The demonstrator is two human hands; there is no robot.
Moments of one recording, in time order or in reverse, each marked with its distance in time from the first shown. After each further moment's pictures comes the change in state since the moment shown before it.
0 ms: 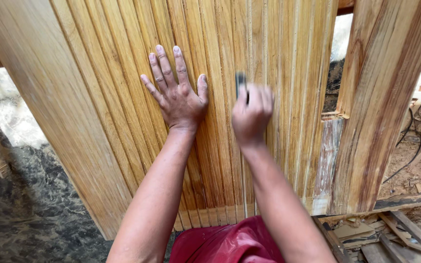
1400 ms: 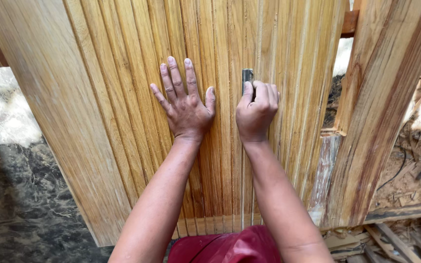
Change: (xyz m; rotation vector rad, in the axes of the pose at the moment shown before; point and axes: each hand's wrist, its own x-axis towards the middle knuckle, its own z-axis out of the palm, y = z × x) left_hand 0.001 -0.005 0.013 -0.021 0.070 0.029; right_hand 0.044 0.007 0.035 0.001 0.049 -0.056
